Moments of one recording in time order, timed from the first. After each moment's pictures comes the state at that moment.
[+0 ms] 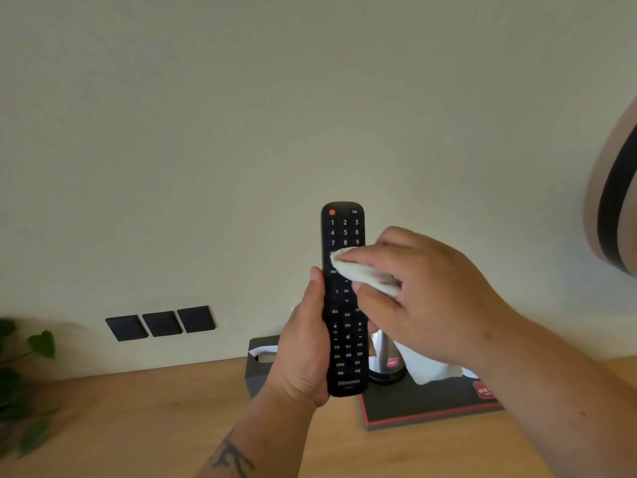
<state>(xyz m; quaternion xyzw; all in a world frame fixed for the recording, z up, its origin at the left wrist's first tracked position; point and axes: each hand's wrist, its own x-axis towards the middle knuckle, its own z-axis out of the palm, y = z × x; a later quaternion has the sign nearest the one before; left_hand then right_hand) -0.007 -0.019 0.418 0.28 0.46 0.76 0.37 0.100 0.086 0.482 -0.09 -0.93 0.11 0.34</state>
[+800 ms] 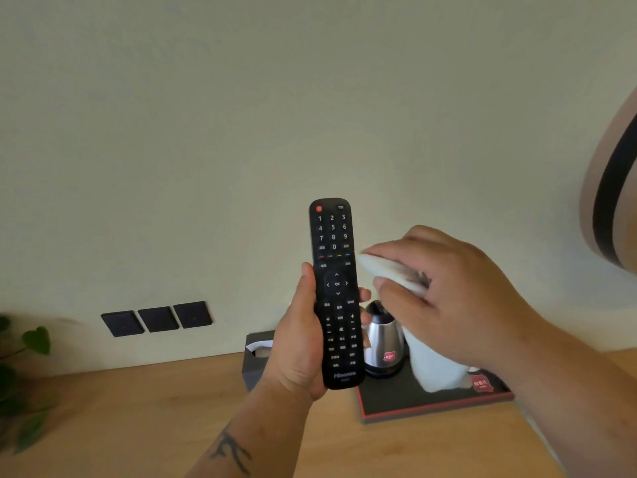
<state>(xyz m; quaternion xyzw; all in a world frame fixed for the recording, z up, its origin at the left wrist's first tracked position) -0.013 -0.013 0.407 0.24 0.43 0.79 0.38 0.119 0.096 0.477 -0.12 -0.92 0.14 0.34</state>
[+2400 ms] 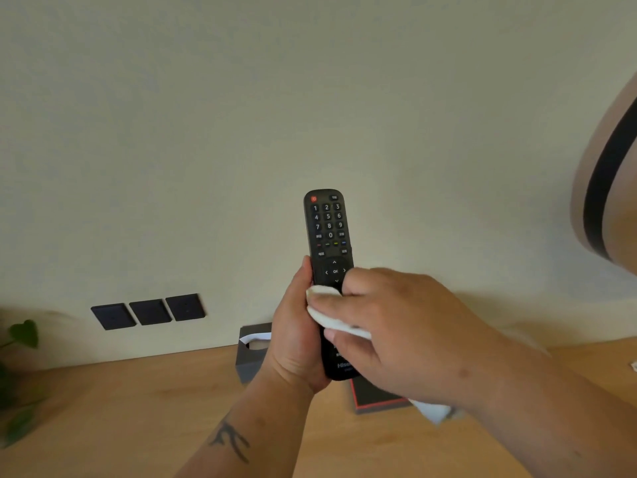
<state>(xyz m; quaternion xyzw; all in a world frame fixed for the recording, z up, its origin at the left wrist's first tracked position) -0.007 -0.011 0.409 0.21 0.36 0.79 0.46 0.111 0.055 0.469 -0.02 -0.98 -0.01 0.21</state>
